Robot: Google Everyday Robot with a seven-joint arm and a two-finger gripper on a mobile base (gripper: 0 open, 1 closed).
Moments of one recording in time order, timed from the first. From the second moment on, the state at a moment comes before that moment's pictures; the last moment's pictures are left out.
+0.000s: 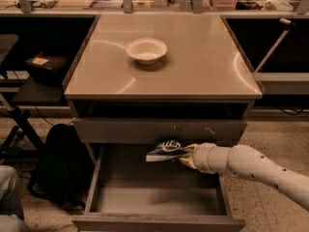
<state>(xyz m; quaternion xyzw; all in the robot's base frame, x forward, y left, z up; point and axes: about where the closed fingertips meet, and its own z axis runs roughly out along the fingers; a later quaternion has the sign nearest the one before) 0.555 -0.108 0.554 -0.45 0.77 0.15 0.42</state>
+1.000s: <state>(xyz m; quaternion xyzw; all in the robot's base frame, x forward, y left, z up) 0.485 -0.205 0.490 -0.36 0.84 0.13 0.39</state>
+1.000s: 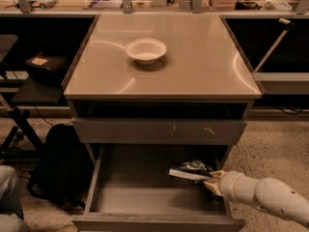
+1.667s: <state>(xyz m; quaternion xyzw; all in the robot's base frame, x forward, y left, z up) 0.503 -0.156 0.371 -0.36 0.85 0.19 0.32</state>
